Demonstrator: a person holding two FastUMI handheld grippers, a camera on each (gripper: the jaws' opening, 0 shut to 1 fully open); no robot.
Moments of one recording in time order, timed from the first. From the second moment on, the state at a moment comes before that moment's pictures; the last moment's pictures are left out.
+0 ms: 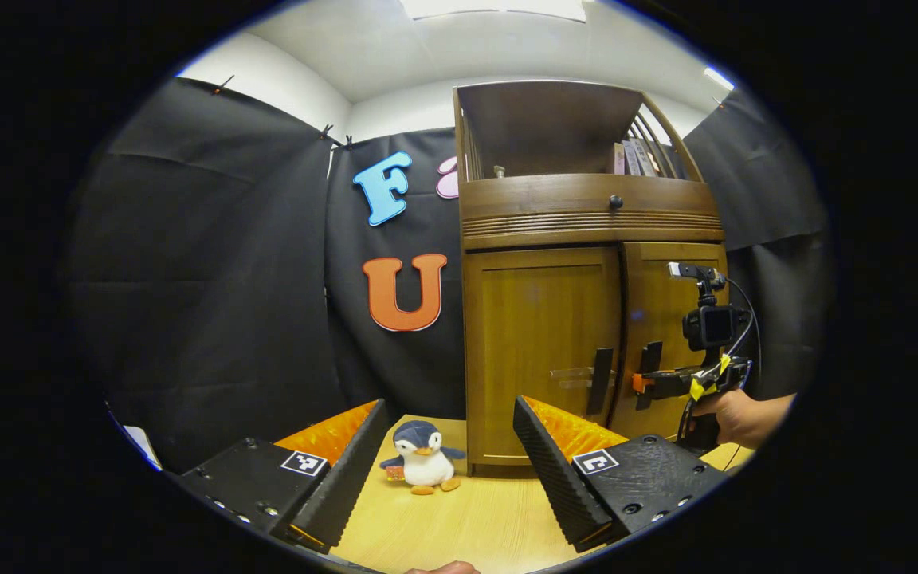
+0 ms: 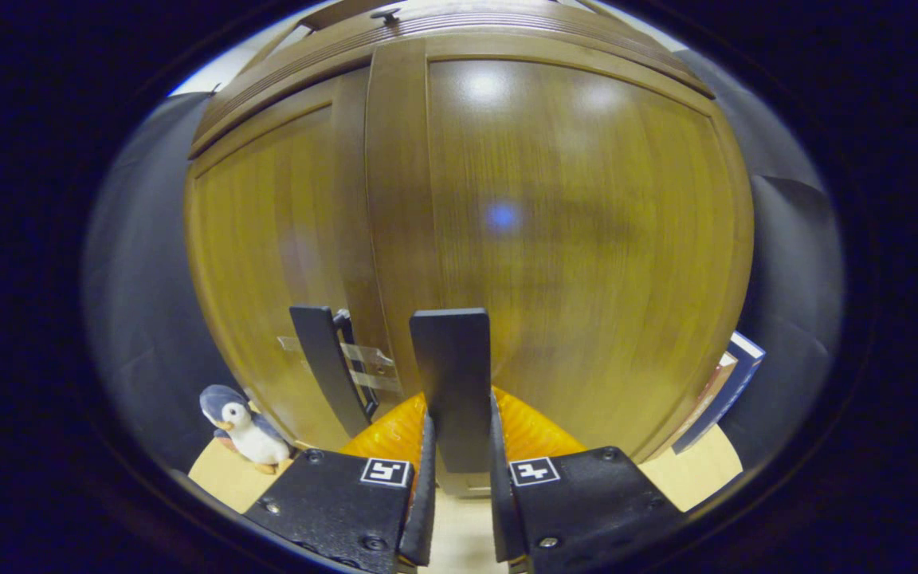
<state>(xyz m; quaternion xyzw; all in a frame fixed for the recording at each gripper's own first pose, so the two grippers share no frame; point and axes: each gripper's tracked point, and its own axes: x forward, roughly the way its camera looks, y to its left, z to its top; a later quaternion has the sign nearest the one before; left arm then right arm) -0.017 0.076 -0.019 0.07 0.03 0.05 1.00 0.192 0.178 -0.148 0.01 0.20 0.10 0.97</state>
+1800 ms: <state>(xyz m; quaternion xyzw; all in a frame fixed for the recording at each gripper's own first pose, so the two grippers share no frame) -0.010 -0.053 -0.031 0.06 0.04 -0.06 1.00 0.049 0.053 -0.144 0.01 0.18 0.11 0.98</state>
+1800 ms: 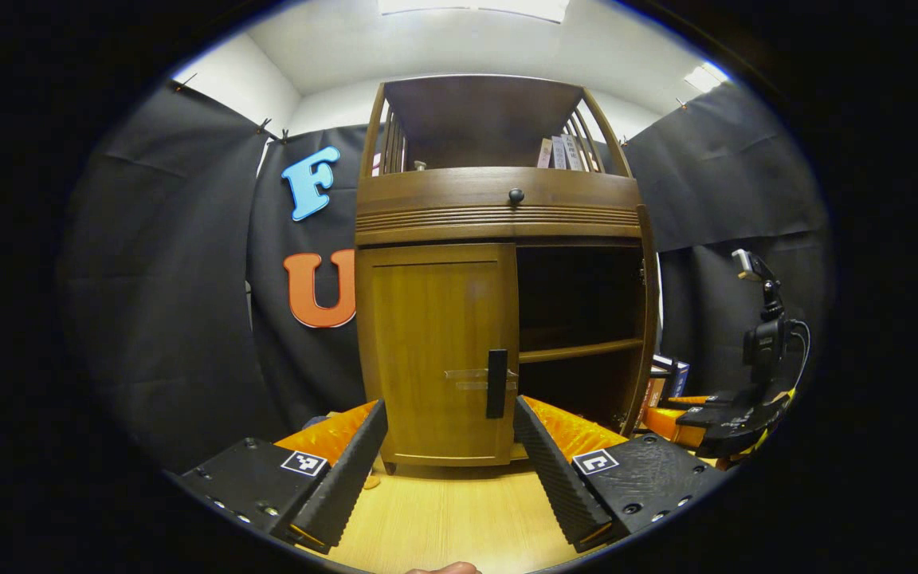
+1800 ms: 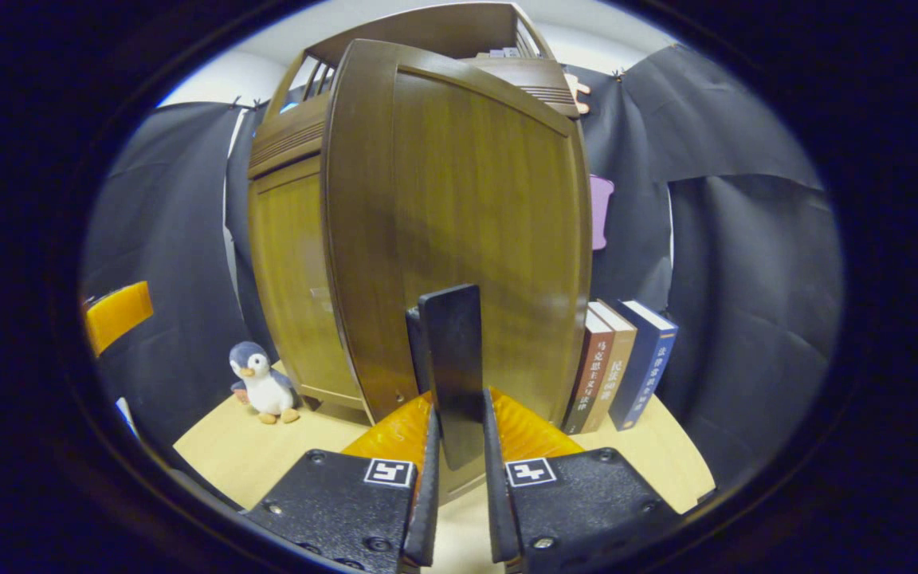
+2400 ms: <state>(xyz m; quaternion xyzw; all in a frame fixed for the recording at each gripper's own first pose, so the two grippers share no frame) 0.012 -0.082 -0.048 0.04 0.06 -0.09 0.99 0.038 -0.029 -0.156 0.04 0.21 0.03 0.98</state>
